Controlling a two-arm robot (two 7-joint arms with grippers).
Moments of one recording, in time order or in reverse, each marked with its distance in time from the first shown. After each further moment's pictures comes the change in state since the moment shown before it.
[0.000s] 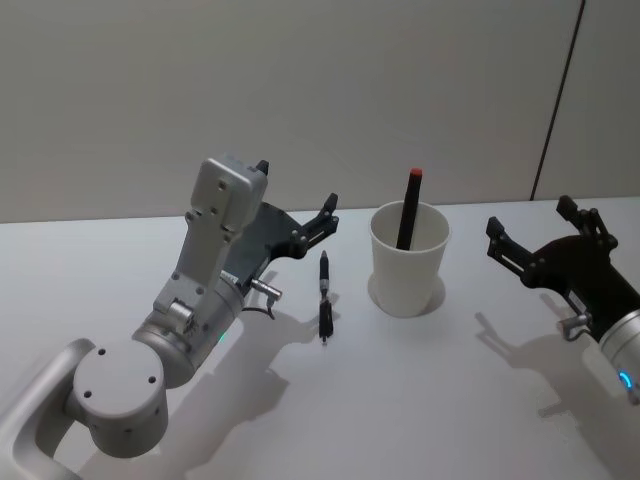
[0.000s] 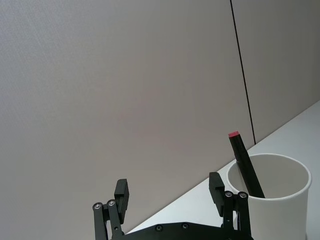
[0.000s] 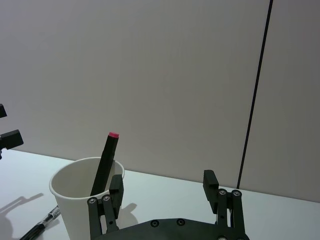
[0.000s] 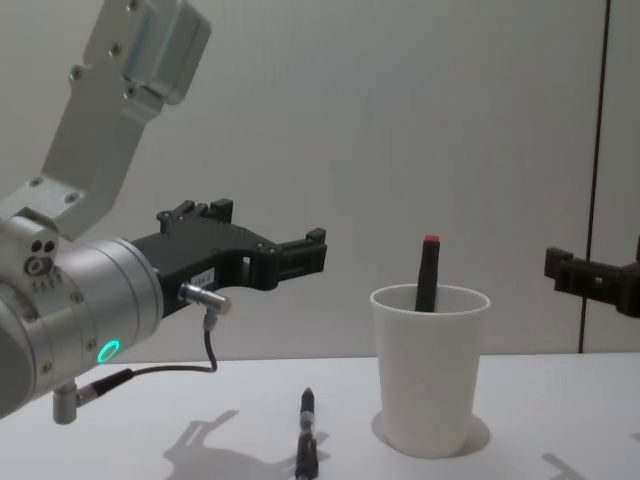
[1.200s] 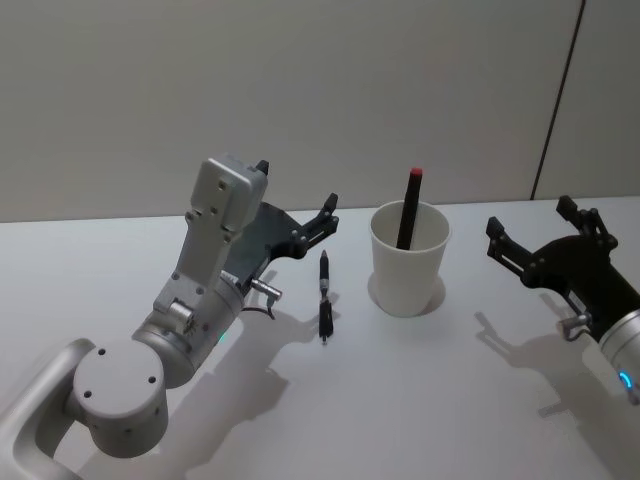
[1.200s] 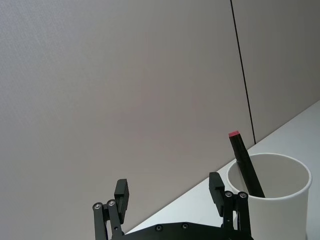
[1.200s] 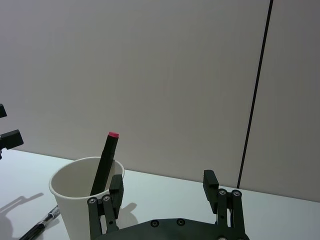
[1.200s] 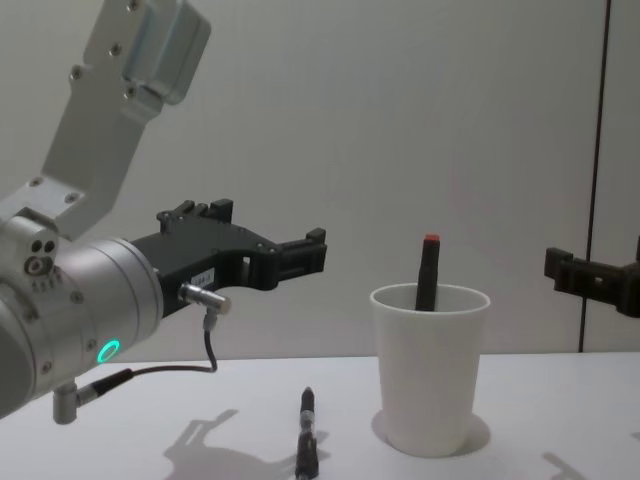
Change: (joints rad) left arm 0.000 0.000 0.000 0.000 0.000 0.000 0.000; right arm 0.000 0.000 0.000 0.000 0.000 0.000 0.000
